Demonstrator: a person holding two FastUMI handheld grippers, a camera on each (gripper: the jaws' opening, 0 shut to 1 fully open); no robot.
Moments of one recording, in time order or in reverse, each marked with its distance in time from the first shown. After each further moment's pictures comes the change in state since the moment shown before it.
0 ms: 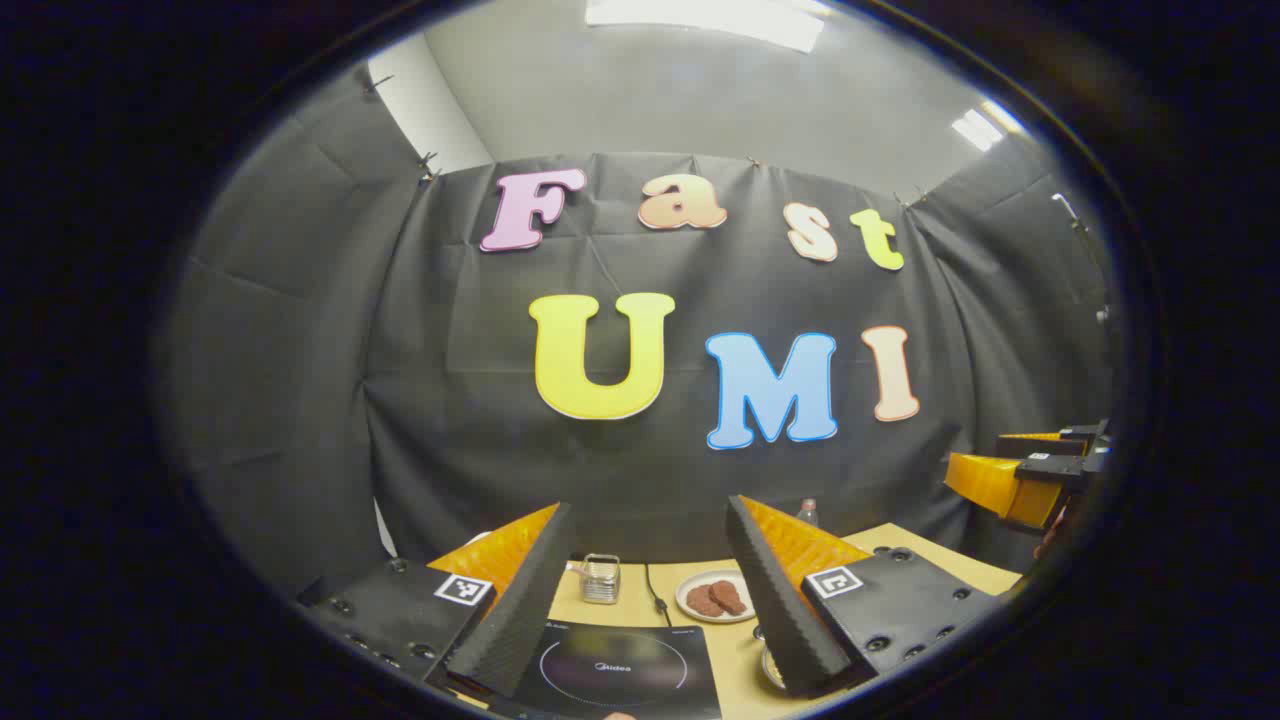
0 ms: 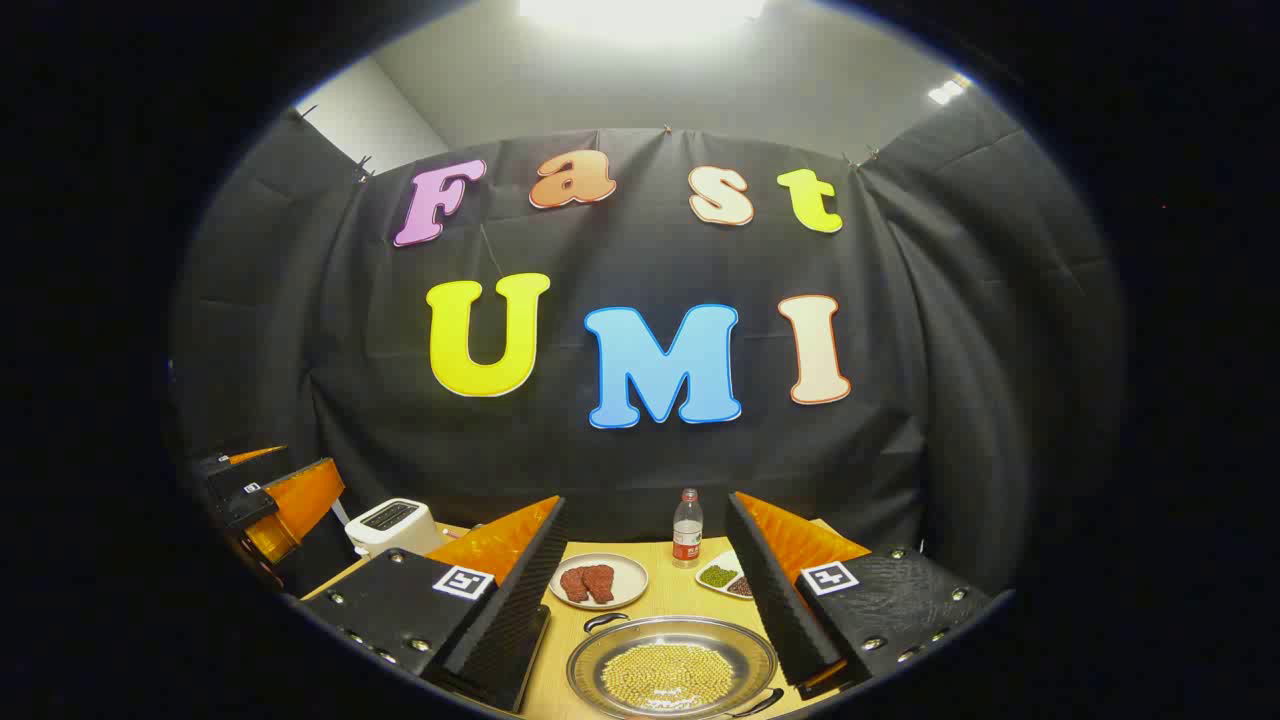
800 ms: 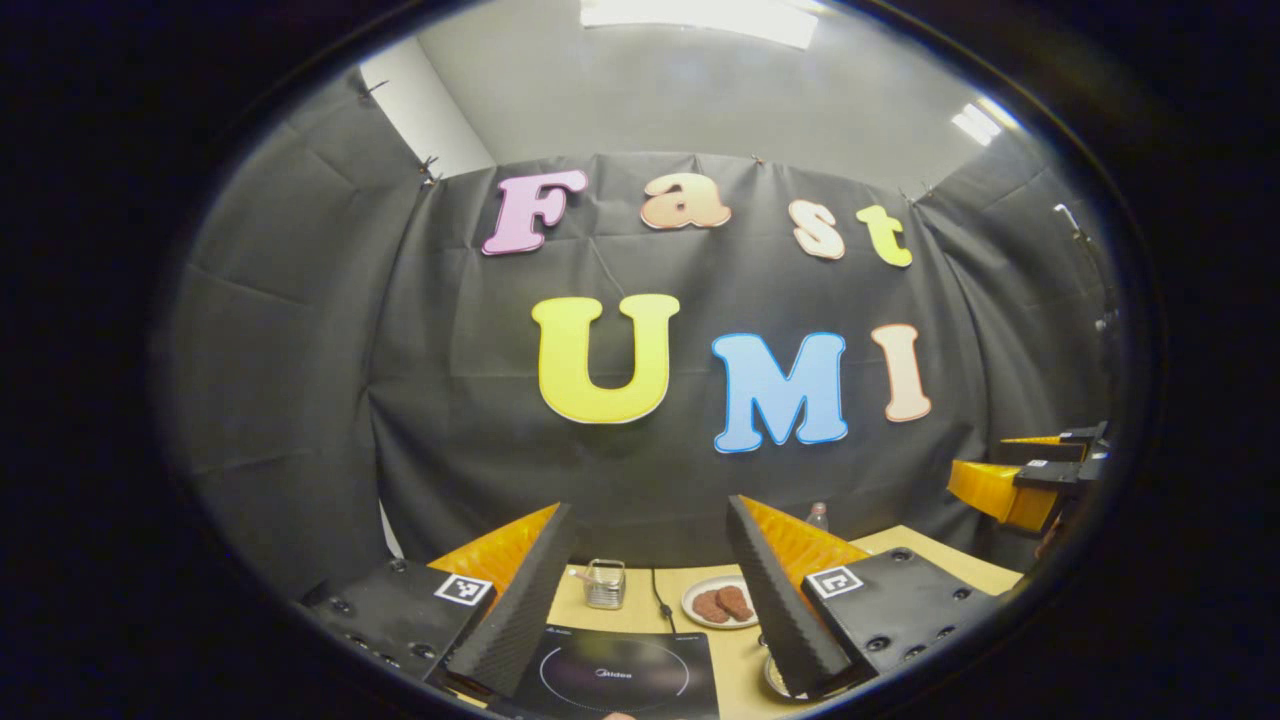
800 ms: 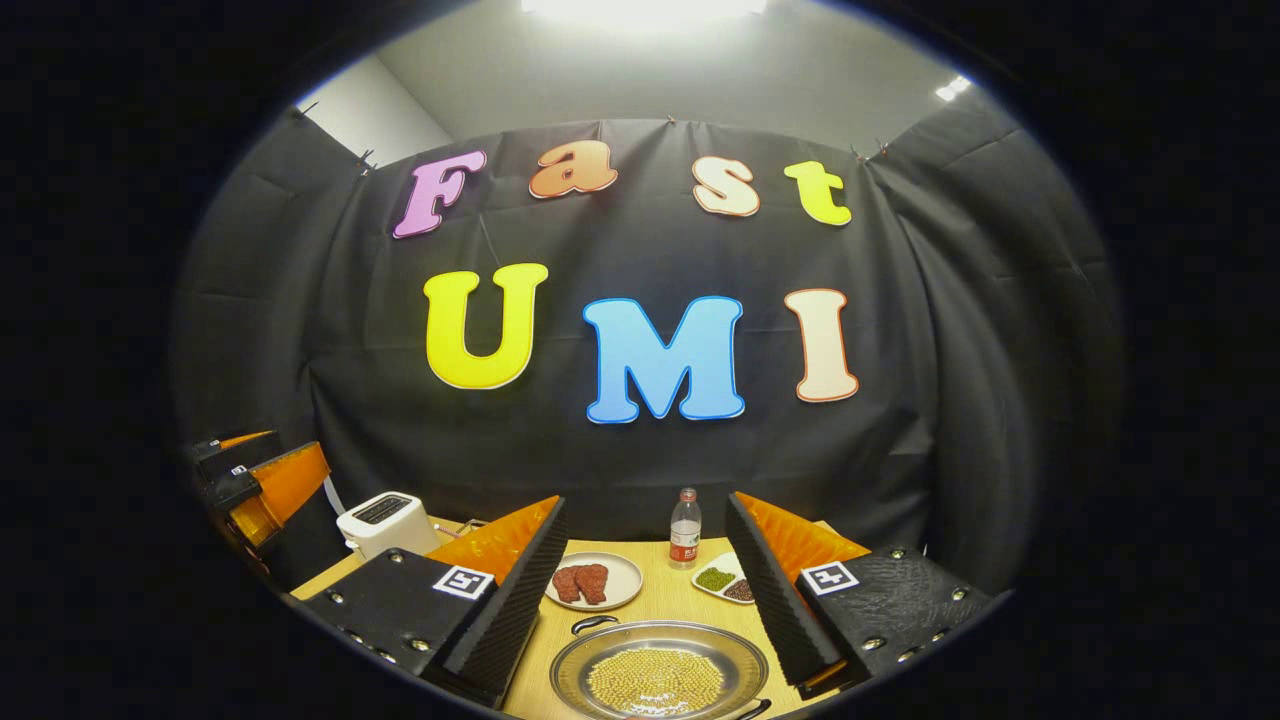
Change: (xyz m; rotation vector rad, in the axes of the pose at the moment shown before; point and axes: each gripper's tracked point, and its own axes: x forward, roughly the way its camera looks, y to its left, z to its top) left arm 0.014 -0.006 0.001 0.012 -0.004 0.020; right arm 0.021 -0.014 -0.007 -0.009 0.022 0.017
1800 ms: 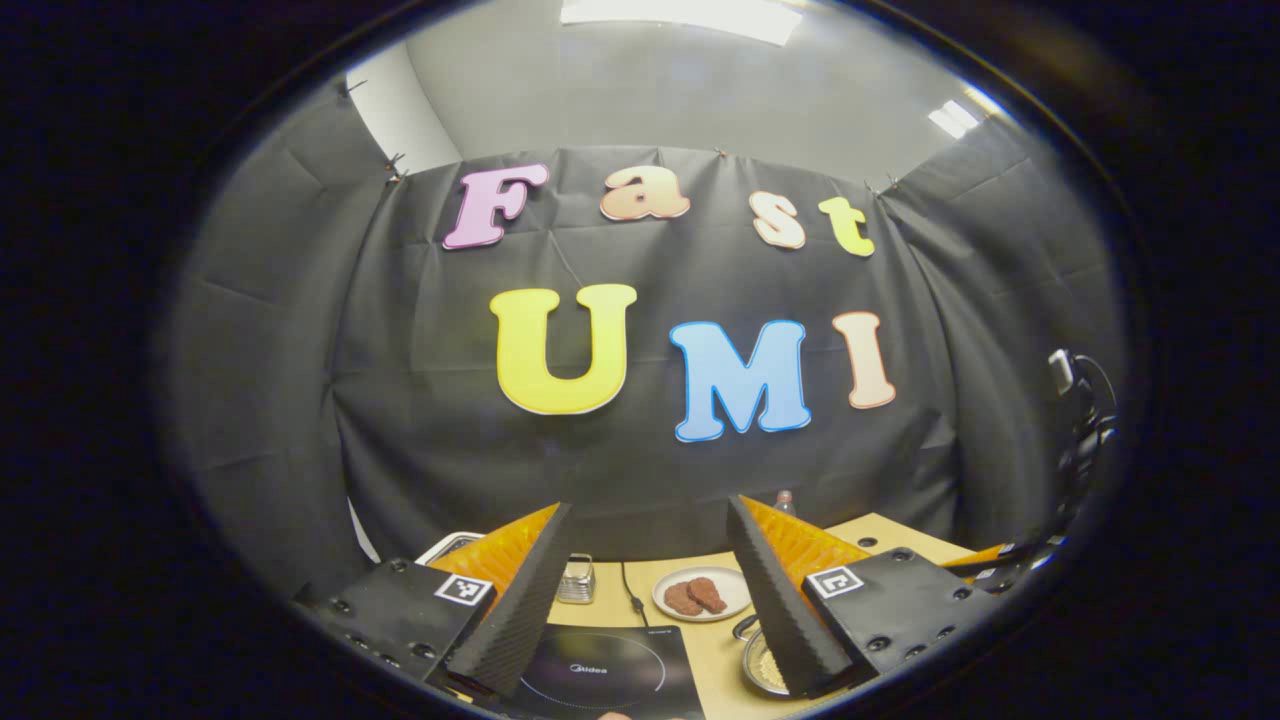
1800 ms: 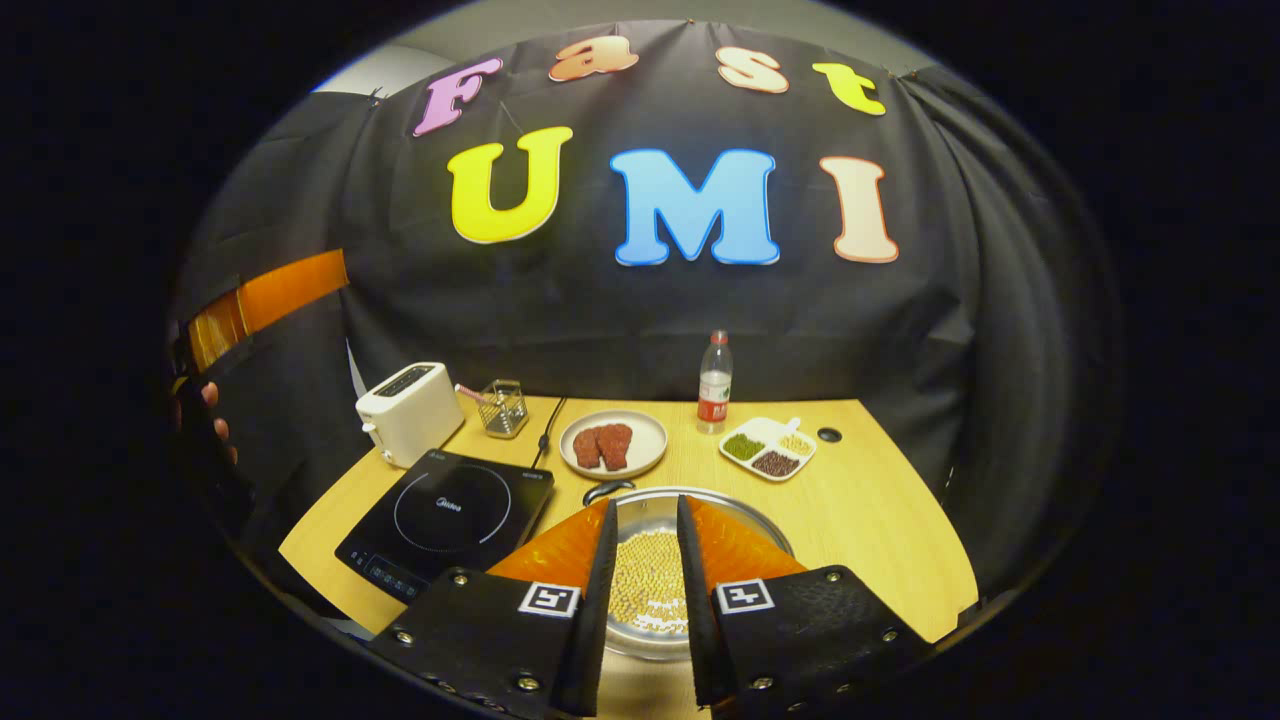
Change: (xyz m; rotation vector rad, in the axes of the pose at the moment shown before) left arm -0.003 -0.040 -0.023 0.021 0.020 -0.108; right arm -0.037 0.001 -0.166 -0.007 0.434 0.129
